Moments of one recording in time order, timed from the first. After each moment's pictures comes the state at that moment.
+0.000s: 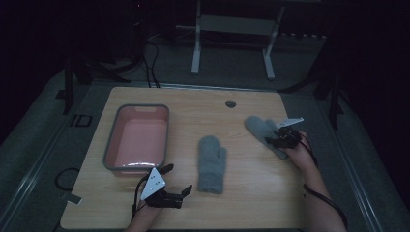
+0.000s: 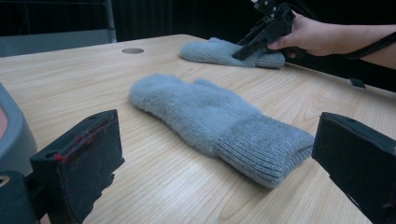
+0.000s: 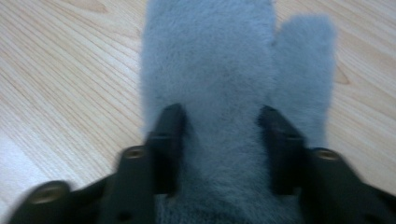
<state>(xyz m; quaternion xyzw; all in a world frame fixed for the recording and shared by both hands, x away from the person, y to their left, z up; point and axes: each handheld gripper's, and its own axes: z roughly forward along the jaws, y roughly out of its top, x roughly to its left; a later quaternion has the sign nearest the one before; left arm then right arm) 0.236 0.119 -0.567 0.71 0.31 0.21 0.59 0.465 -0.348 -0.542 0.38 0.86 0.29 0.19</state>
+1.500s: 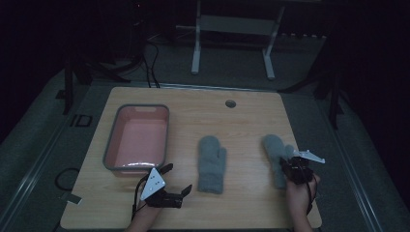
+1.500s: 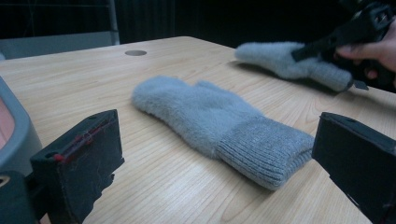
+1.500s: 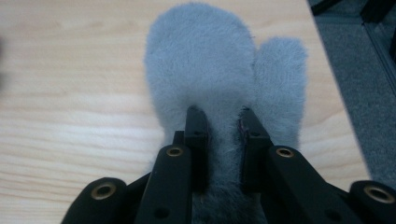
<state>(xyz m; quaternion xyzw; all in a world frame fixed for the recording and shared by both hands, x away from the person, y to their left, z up) 0.235 0.119 -0.565 0.71 0.31 0.22 0.59 0.317 -0.330 -0.534 0.61 0.67 0.32 0.27</state>
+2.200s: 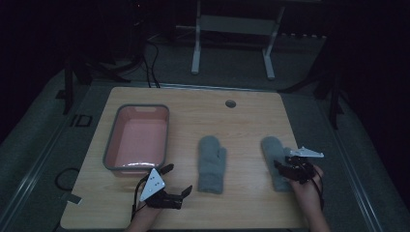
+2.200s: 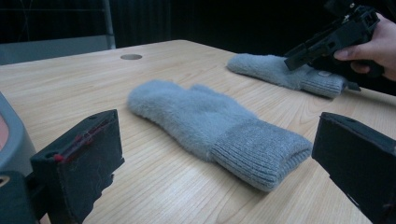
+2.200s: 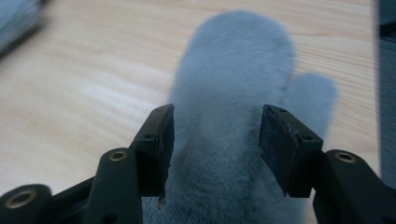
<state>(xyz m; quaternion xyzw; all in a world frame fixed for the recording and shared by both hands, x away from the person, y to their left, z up) 0.233 0.119 -0.564 0.71 0.31 0.22 0.60 0.330 -0.345 -0.526 0.49 0.78 0.32 0.22</state>
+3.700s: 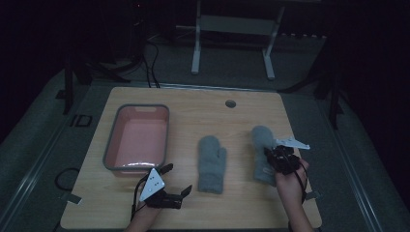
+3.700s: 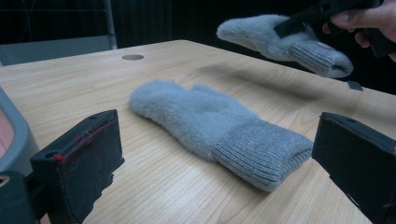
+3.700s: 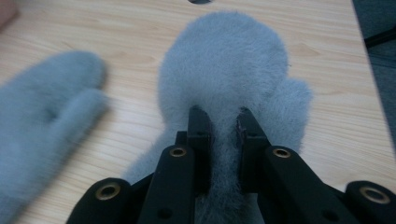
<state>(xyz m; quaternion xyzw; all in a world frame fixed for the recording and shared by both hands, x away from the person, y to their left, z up) 0.233 0.121 -0.563 0.71 0.31 0.22 0.60 0.323 -0.270 -0.479 0.53 0.73 0.34 0.27</state>
